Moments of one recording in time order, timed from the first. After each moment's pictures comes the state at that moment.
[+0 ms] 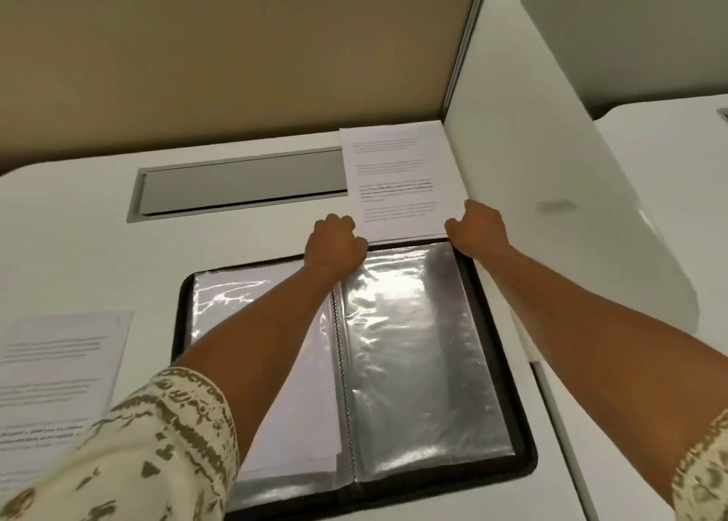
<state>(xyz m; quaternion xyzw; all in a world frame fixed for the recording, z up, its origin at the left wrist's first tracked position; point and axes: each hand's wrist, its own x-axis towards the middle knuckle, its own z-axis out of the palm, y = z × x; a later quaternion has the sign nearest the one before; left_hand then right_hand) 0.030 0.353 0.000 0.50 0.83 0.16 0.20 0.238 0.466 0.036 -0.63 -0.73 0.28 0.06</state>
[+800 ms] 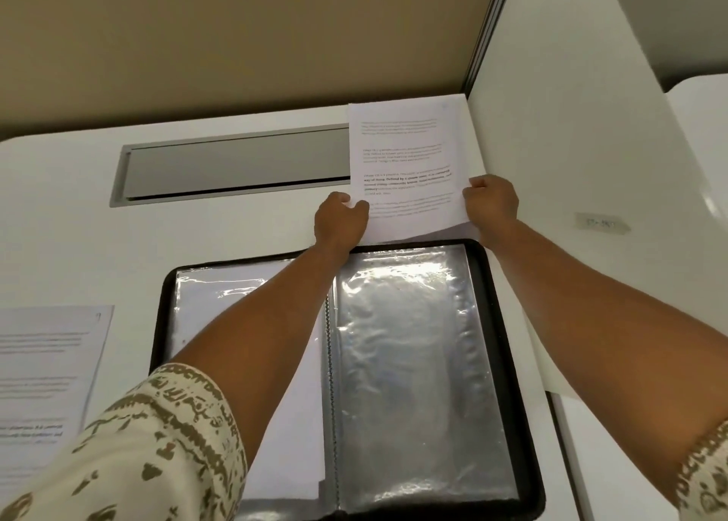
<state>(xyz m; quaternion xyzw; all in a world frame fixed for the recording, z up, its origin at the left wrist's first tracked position) 0.027 0.413 -0.024 0.22 0.85 0.36 0.33 0.212 0.536 -0.013 -0.66 -0.56 0.46 0.20</state>
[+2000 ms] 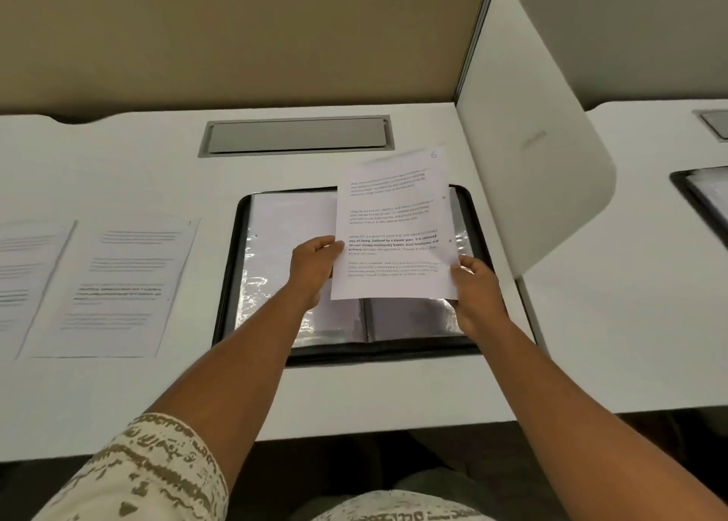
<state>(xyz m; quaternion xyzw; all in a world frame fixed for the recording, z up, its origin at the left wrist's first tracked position) 0.087 0.122 0.023 0.13 0.71 0.54 0.43 0.322 0.205 0.035 -0.58 -0.38 0.65 0.30</state>
